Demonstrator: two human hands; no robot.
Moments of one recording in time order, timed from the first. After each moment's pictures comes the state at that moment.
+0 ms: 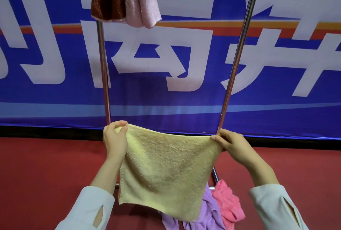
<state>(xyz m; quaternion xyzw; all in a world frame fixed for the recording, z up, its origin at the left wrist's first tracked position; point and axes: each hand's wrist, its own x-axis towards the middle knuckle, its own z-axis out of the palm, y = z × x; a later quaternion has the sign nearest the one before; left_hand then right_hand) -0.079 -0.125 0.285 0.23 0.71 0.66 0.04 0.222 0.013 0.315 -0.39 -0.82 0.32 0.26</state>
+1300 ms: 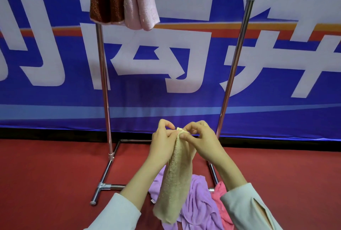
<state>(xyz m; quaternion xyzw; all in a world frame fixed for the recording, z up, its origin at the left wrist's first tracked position) 0.032 -0.102 0.320 0.44 0.65 0.59 0.20 0.153 -0.037 0.337 -0.34 -0.81 0.35 0.33</state>
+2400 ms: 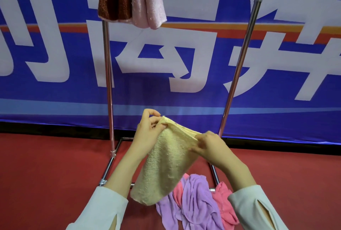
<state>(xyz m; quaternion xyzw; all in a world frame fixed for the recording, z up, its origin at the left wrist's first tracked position) -0.015 -0.122 0.333 0.44 0.58 0.65 0.22 0.164 -0.024 0.326 -0.35 -0.92 0.08 0.12</state>
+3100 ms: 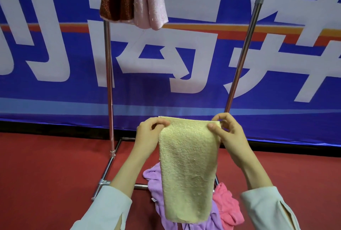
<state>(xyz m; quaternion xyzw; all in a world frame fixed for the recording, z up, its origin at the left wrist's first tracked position) -0.014 -0.121 0.327 0.43 0.65 0.61 0.15 0.190 -0.028 0.352 -0.30 -0.68 0.52 0.43</state>
